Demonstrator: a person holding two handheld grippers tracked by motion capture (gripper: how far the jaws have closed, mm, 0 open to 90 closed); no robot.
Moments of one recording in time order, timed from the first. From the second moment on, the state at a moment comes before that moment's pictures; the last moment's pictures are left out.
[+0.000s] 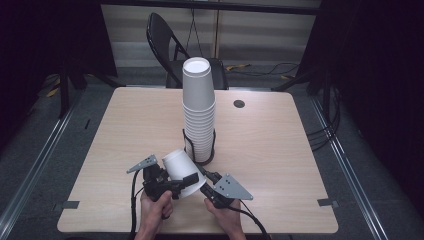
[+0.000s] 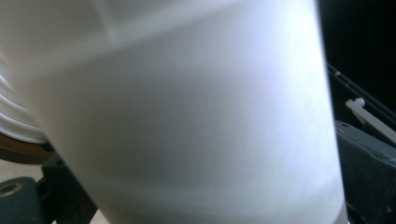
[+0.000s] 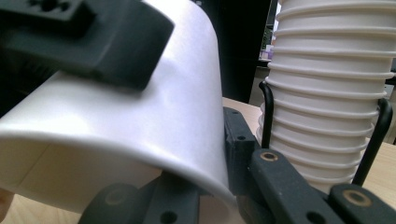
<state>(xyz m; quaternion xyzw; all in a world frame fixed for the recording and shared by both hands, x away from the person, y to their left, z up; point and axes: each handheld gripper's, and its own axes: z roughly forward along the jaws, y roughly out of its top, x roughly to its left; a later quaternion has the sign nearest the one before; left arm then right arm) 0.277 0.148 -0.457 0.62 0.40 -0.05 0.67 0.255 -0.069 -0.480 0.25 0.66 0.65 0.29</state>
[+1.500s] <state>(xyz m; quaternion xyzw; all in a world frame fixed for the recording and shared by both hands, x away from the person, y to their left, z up) 0.293 0.183 -0.442 0.68 0.33 0.14 0.64 0.260 -0.095 -0.479 0.31 0.73 0.55 0.24</state>
